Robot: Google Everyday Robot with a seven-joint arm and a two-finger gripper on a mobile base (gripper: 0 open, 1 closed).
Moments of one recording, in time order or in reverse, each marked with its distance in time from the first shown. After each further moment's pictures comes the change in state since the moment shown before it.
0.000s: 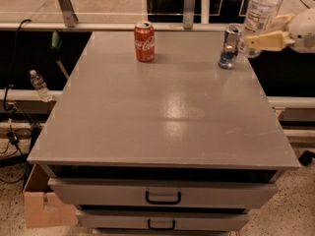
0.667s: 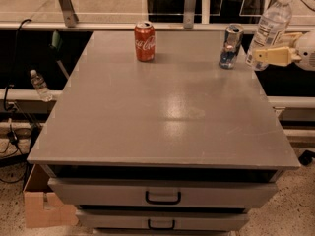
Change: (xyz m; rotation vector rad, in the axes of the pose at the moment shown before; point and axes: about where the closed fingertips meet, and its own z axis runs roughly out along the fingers) arm 0.047 -0.009 -0.015 0.053 -0.015 0.103
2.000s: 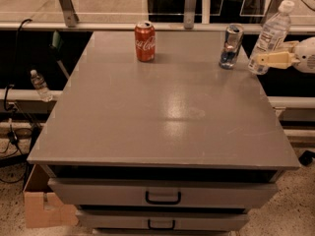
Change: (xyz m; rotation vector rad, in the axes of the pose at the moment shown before) arm 0.043 -0.048 0.021 -0.051 0.011 0.084
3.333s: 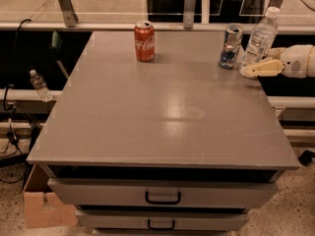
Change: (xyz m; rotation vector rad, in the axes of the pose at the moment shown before) arm 0.026 -0.008 0.038 -0.055 -0.010 0.038
